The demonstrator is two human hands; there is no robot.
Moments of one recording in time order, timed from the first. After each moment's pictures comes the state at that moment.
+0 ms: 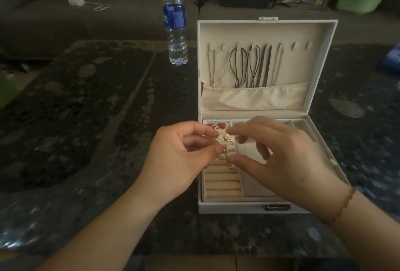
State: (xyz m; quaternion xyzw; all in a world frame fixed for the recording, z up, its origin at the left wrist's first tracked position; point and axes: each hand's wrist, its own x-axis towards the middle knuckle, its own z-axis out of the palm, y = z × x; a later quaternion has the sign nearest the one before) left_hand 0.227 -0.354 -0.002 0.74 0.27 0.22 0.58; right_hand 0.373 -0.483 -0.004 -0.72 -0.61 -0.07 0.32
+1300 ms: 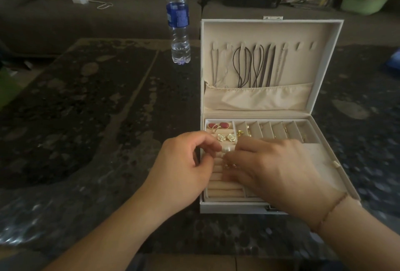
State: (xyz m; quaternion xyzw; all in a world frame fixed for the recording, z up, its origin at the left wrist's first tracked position) left_hand 0.221 -0.353 -0.021 0.86 0.24 0.20 0.40; right_hand 0.370 -0.478 -0.022 -0.71 -0.67 -0.16 0.14
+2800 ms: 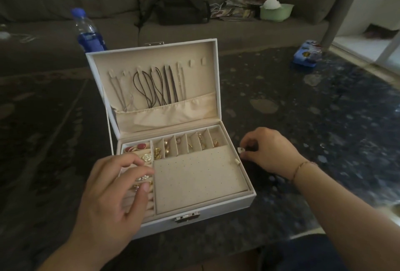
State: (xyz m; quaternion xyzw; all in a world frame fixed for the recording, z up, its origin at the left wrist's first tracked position) left_hand 0.248 -0.381 -0.045 0.92 0.10 0.34 0.14; right_hand 0.509 -0.574 -0.041 -0.92 -0.33 0.12 0.15
